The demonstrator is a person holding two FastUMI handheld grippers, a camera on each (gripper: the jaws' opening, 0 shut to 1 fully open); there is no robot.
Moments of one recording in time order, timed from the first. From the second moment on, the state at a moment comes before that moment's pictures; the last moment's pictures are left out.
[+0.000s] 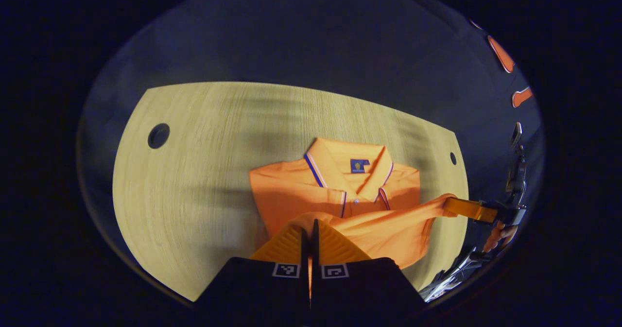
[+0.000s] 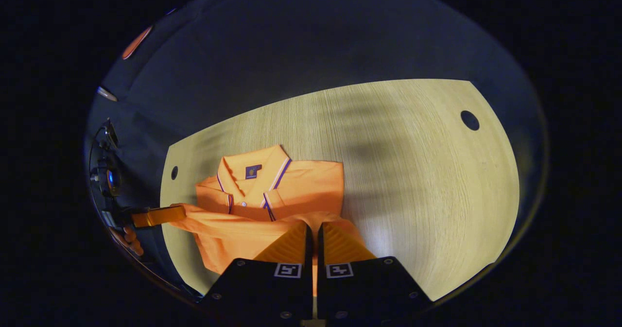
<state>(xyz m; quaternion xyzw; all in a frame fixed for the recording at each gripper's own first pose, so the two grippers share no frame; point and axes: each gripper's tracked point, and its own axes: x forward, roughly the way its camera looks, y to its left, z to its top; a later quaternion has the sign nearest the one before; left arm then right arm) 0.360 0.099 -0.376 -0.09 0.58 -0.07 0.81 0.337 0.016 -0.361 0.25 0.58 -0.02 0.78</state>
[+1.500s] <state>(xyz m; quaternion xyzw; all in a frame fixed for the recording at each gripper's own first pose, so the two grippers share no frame) 0.288 0.097 -0.112 -0.03 0.16 -0.02 0.99 0.319 -0.035 -0.104 0.04 0.17 -0.07 0.98</state>
